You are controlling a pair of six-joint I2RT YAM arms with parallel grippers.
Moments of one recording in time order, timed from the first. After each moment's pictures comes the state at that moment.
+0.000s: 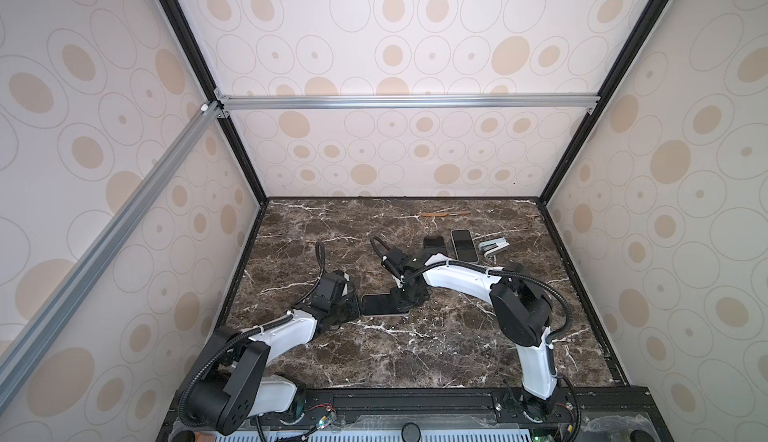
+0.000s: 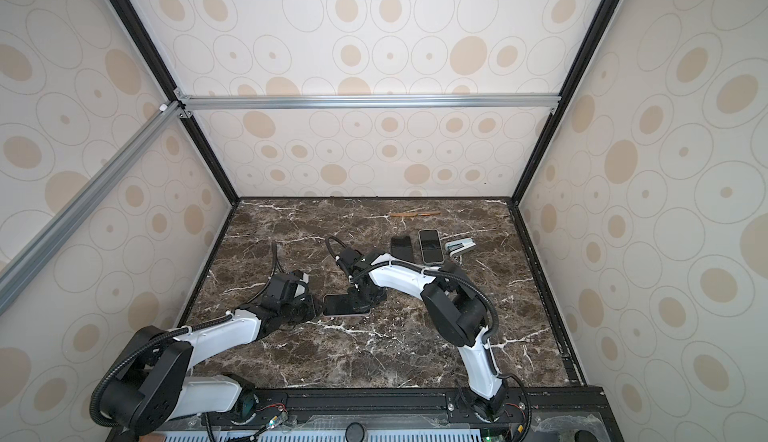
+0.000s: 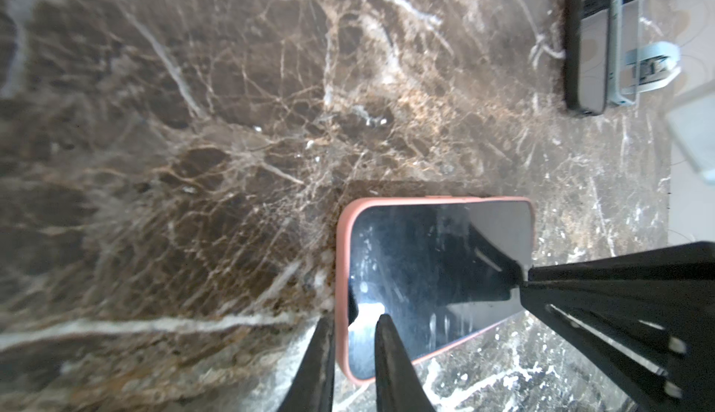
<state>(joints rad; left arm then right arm) -0.41 1.30 0.44 -0.02 0.23 -0.69 0.85 2.02 1.50 -0.91 -0.06 0.52</state>
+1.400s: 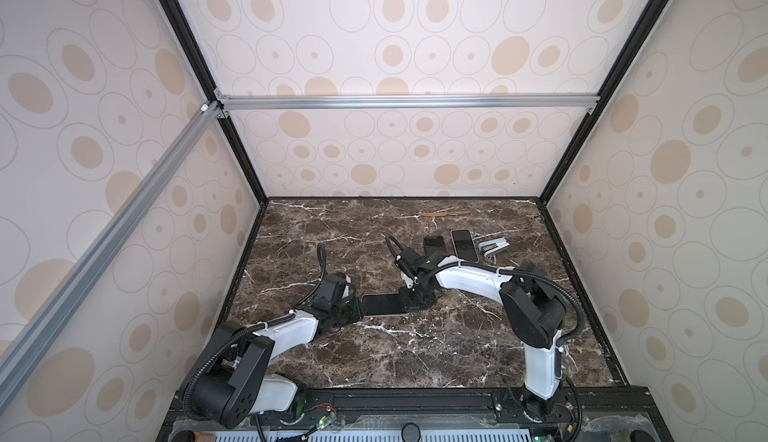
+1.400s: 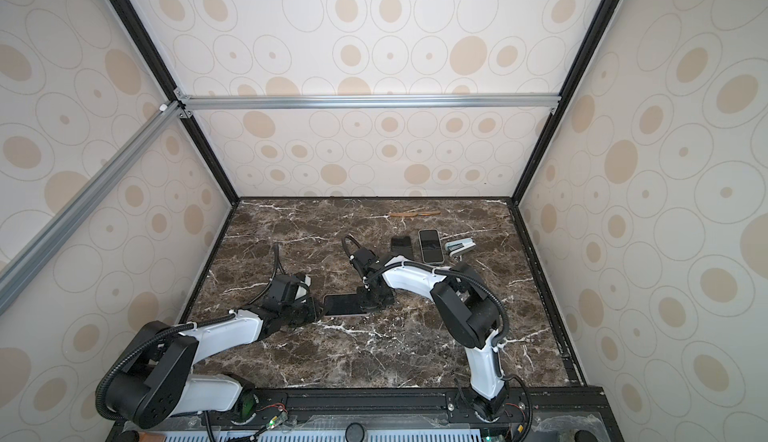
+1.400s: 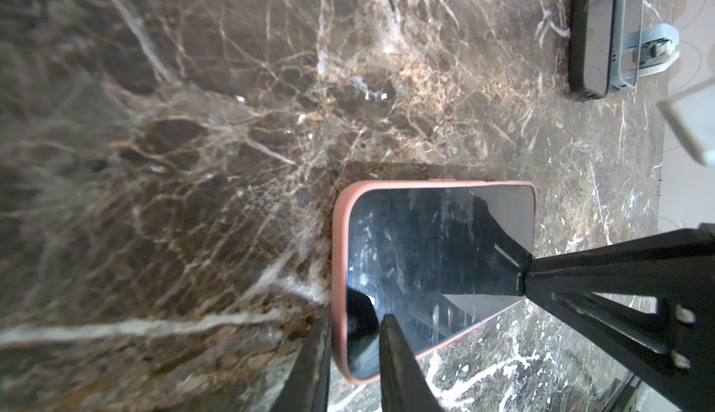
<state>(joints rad) -0.41 1.35 0.42 0.02 0.28 -0.68 0.80 2.00 1.36 -0.79 -0.16 0.58</state>
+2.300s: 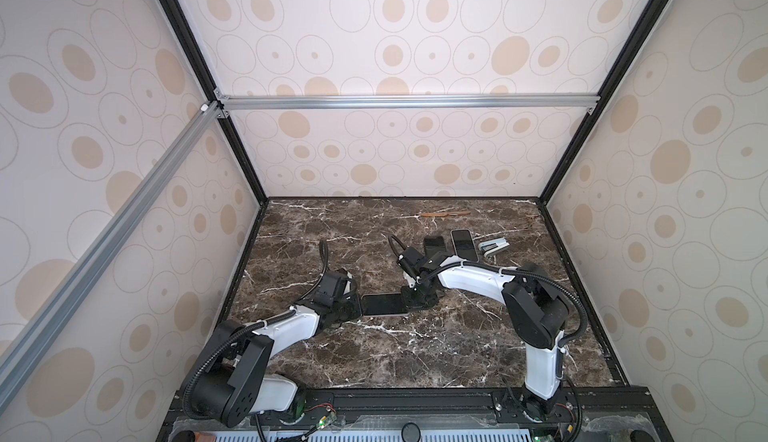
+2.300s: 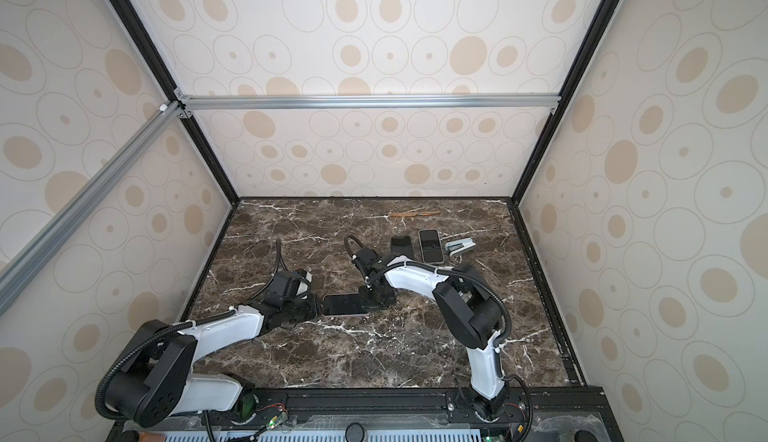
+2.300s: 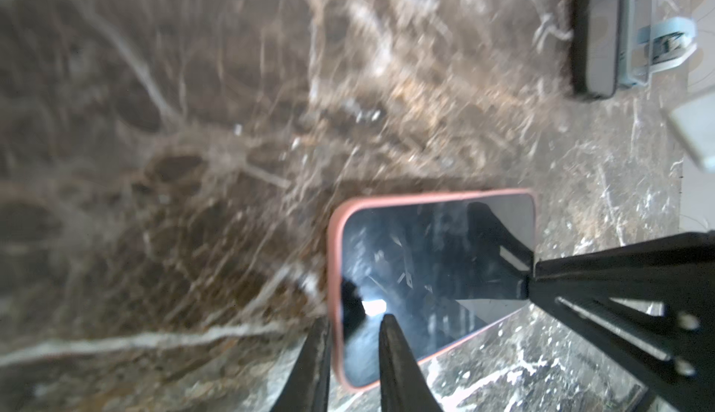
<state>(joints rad) -0.41 1.35 0.52 -0.08 0.23 -0.62 0.79 1.95 1.38 -0.82 -0.14 0.57</state>
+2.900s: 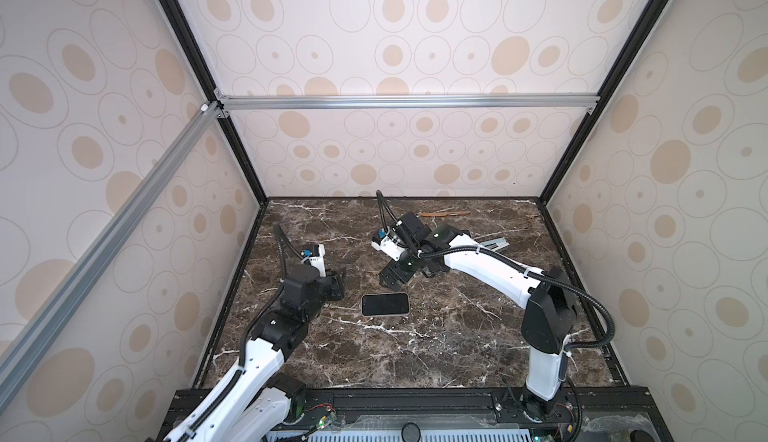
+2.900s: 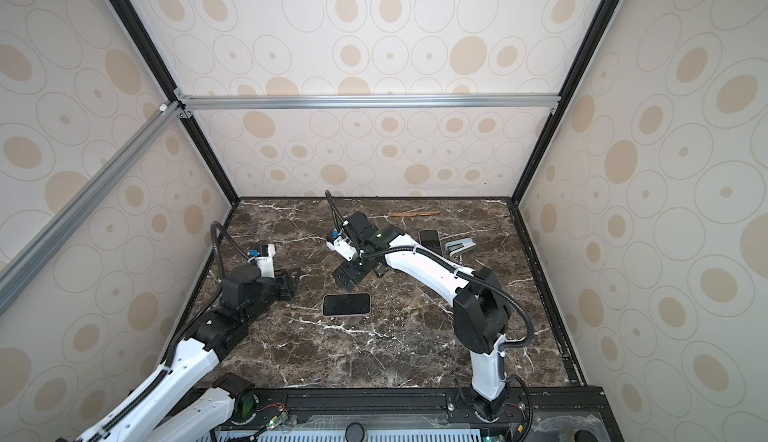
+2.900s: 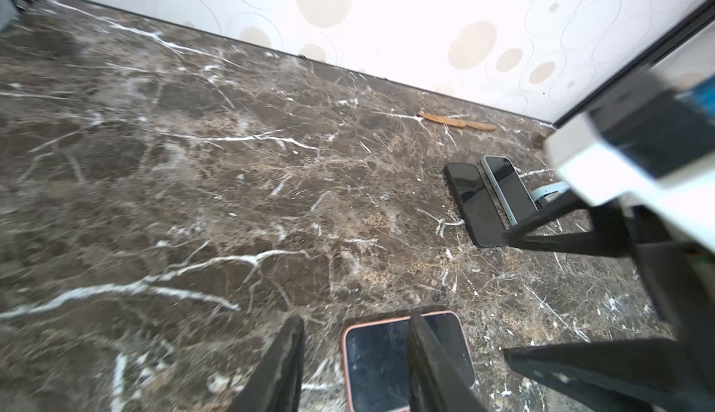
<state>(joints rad) -0.39 0.74 0.55 -0.27 -0.10 -0.41 0.80 1.93 1.70 -0.85 -0.21 -0.18</state>
